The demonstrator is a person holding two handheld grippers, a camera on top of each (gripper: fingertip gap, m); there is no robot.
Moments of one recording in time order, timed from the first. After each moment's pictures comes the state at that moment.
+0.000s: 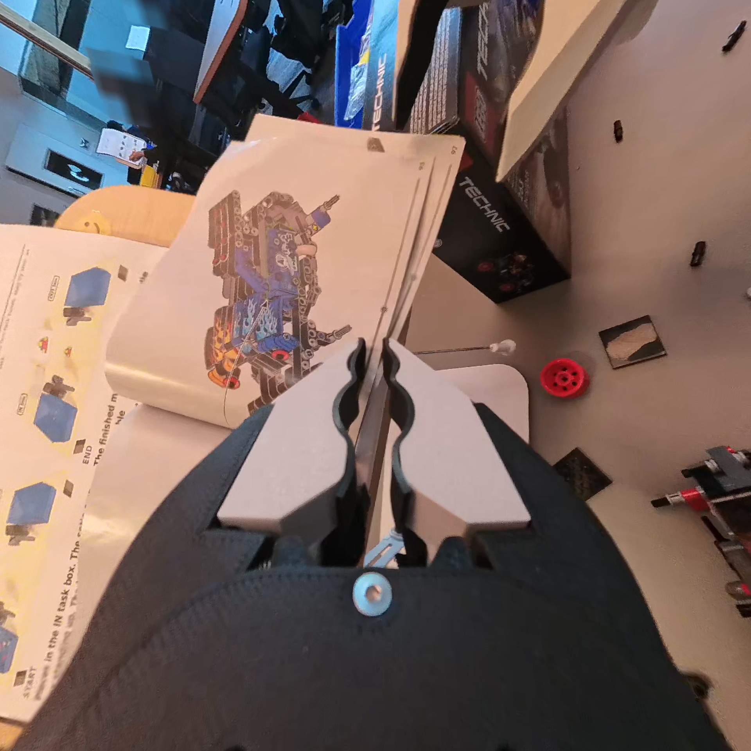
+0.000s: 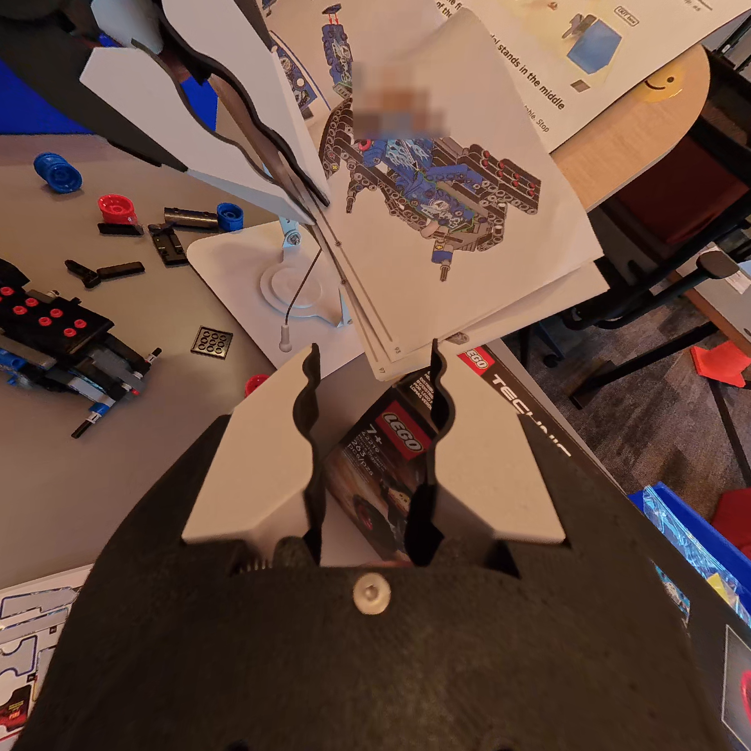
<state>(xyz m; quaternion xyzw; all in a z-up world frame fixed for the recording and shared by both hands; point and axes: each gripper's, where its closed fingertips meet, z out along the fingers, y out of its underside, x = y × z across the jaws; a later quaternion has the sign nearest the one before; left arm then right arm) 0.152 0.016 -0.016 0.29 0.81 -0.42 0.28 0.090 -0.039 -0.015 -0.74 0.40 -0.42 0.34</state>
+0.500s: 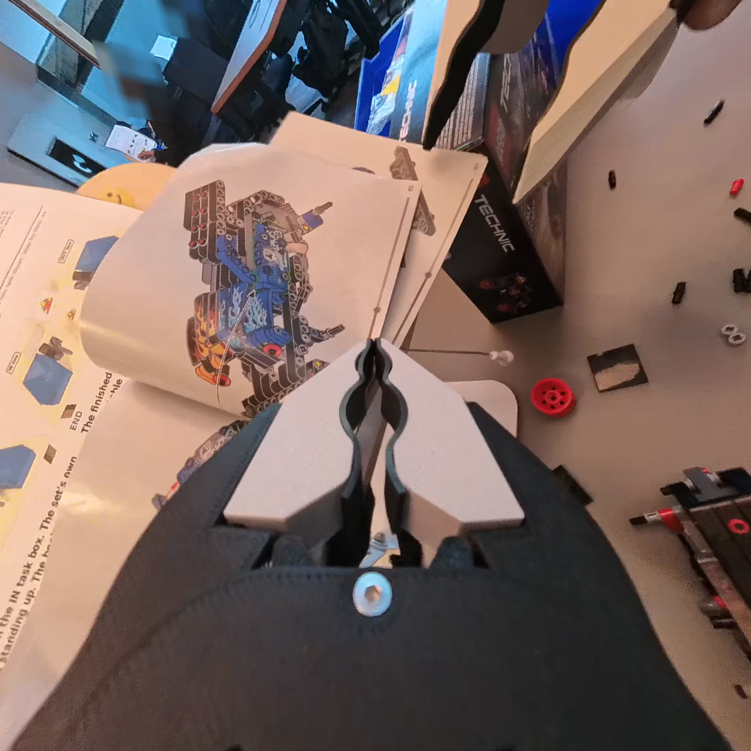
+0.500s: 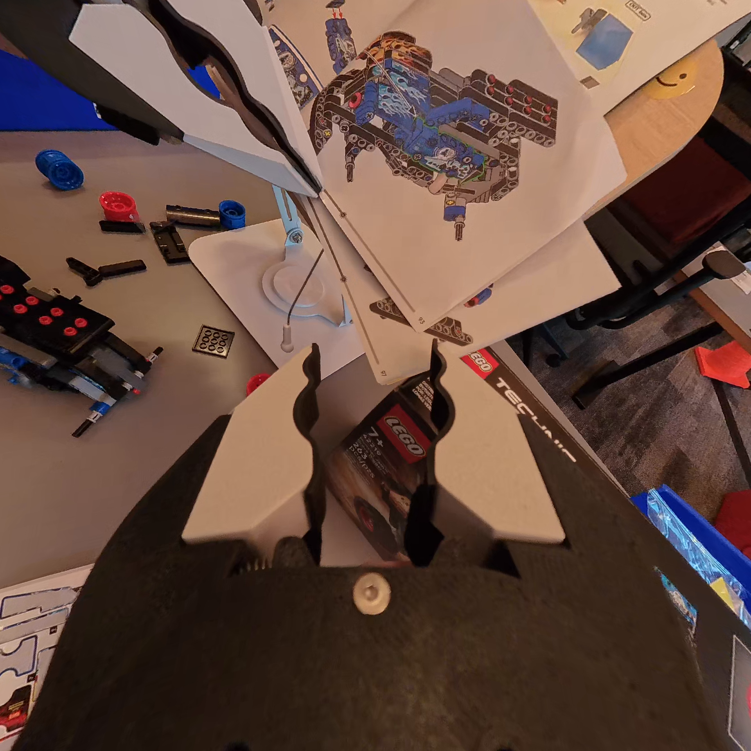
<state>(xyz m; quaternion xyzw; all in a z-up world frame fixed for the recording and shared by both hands) 0.156 0.023 -0.009 0.26 0.81 -0.47 0.25 0.092 -0.037 -0.017 -0.75 0.40 -0.42 0.33</state>
